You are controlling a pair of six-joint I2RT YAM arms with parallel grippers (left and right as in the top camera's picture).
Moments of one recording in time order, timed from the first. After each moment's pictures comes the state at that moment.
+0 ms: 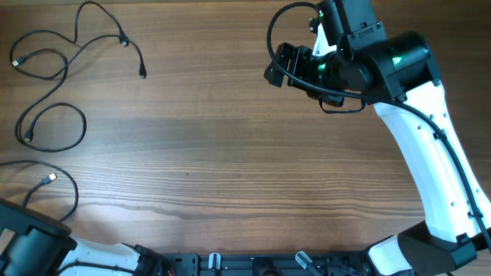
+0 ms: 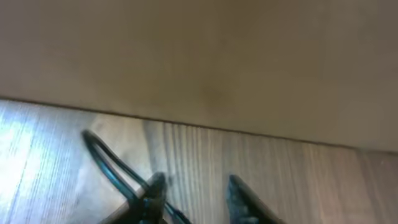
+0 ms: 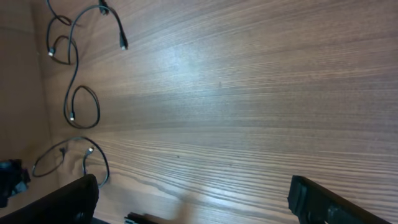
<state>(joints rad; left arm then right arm) 1.07 1.82 1.21 -0.06 -0.24 -0.53 0.44 1.67 1.99 -1.35 -0.25 0.67</state>
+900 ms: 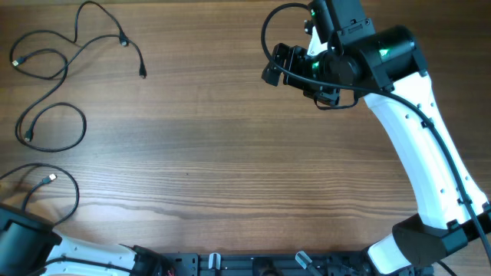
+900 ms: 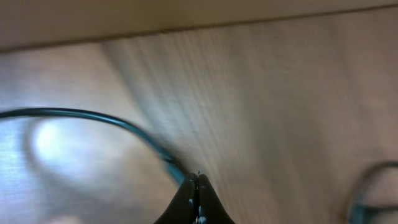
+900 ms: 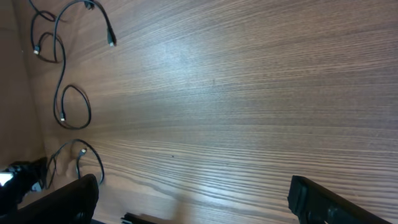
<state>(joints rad) 1.14 1.94 1.21 -0.18 0.10 -0.24 0.44 1.72 1.99 -1.35 -0.25 0.68</state>
